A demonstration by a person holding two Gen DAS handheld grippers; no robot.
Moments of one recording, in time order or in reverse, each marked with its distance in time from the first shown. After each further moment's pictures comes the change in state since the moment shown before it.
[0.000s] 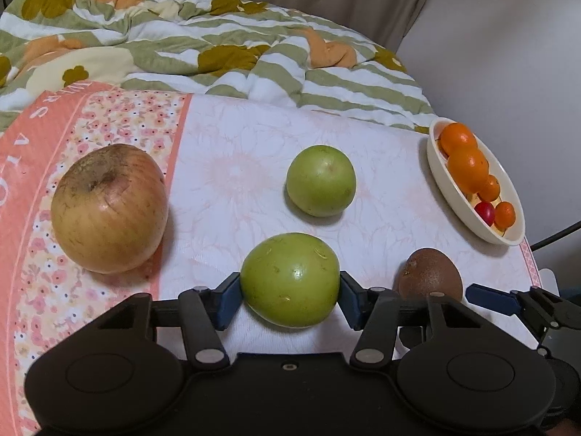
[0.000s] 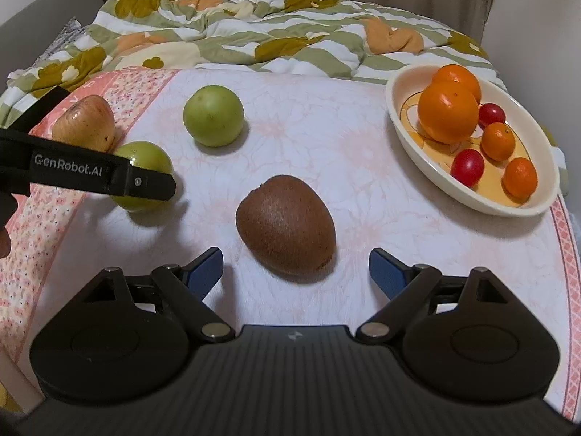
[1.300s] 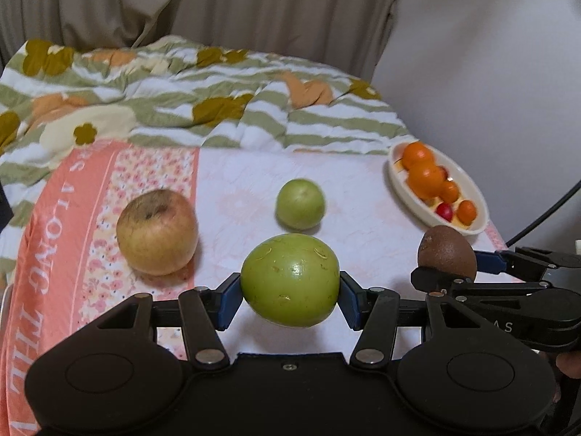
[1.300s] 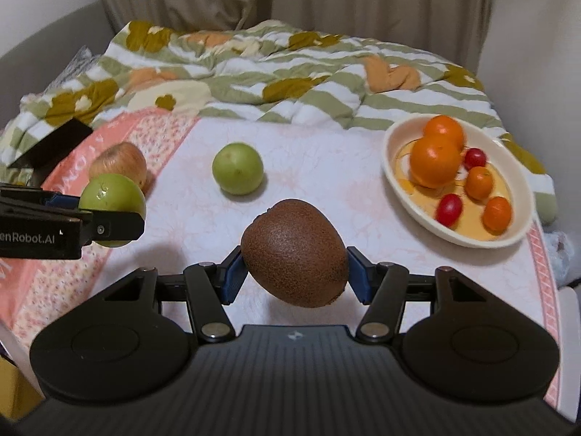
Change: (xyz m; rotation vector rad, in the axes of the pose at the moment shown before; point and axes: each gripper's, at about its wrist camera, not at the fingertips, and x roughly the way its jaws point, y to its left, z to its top) left arm -0.083 -0.013 -0.024 0.112 -0.146 -0.003; right arm -0.061 0.009 0.009 0.027 -0.111 -0.016
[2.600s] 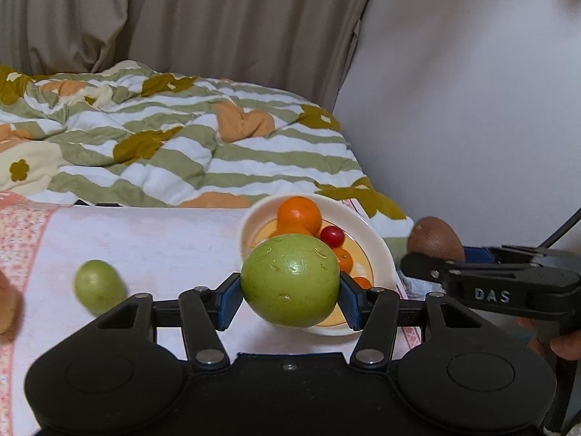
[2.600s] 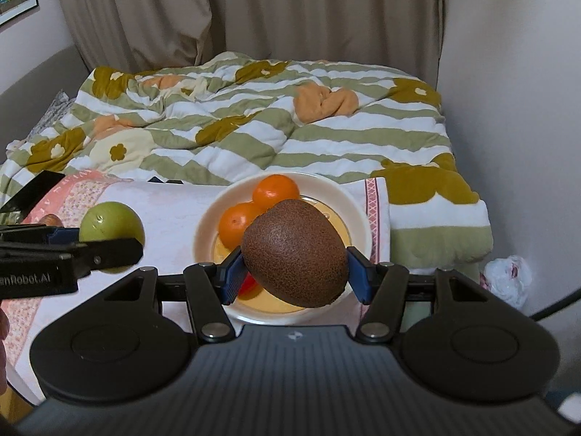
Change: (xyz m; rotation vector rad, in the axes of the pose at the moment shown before) left arm 0.071 -0.182 0.066 -0.025 -0.070 -0.039; right arm -0.017 -0.227 0.067 0.036 -0.039 0.035
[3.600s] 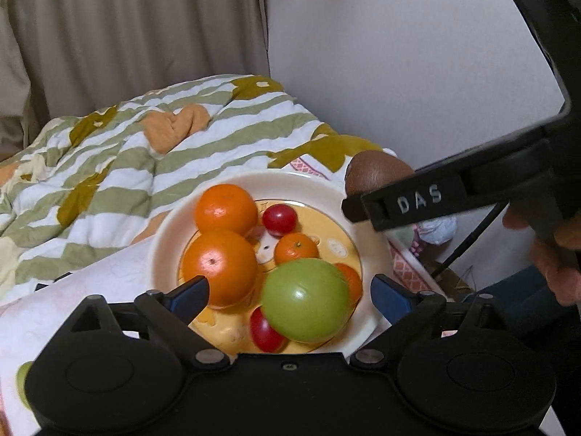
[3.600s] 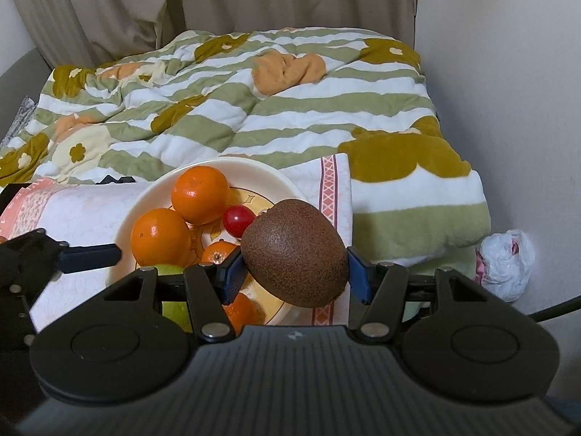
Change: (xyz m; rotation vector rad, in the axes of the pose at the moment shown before) left arm 0.096 -0.064 -0.009 0.401 0.083 0.016; right arm 0.074 -0.053 0.013 0.094 0.088 -0.043
